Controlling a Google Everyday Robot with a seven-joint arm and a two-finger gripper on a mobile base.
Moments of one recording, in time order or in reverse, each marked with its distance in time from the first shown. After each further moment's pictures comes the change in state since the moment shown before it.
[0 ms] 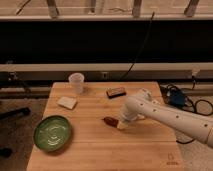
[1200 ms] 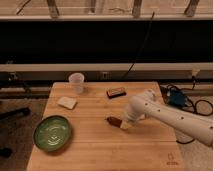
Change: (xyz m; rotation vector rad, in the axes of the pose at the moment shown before) arm 0.018 -0.002 -0.008 0.002 -0.006 -0.002
